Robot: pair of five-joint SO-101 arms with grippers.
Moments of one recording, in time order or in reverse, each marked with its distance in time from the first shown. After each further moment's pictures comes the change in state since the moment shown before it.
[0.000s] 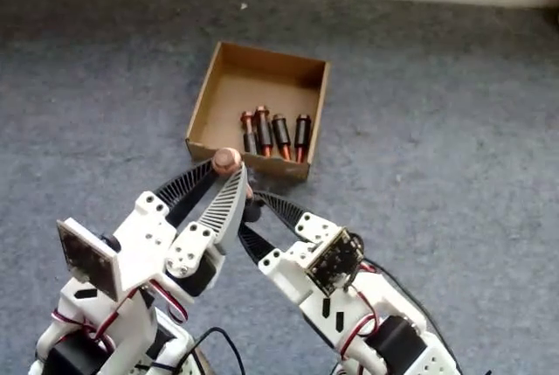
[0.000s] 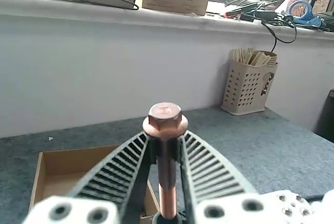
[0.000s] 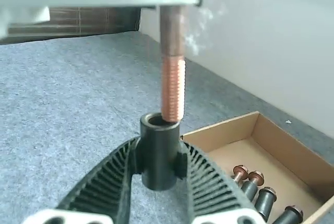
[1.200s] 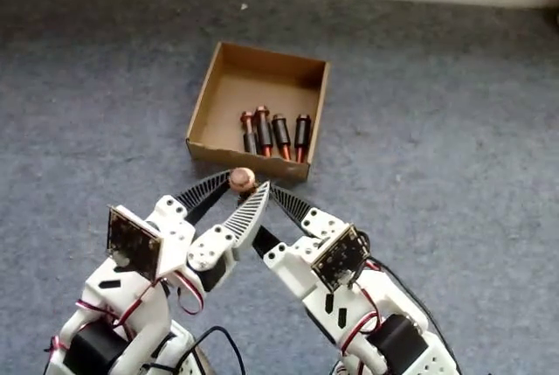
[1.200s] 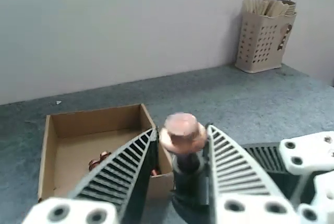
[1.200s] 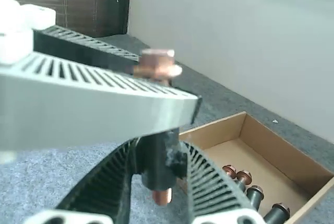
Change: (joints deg) left arm -3.0 -4.0 9.4 3.5 -2.5; right arm 2.6 0.0 0.0 -0.4 0.2
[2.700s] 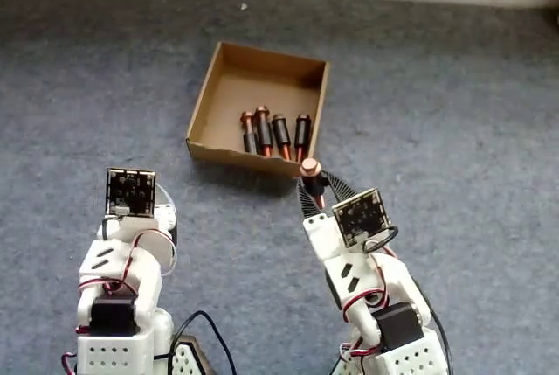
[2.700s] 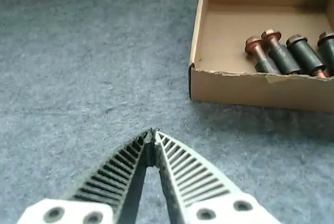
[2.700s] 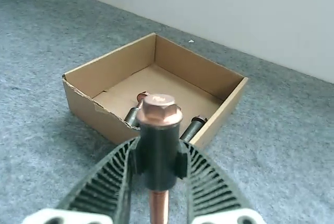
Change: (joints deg) left arm -33.7 -0.1 23.6 2.7 -11.6; right arm 20.6 0.0 10.0 0.0 0.0
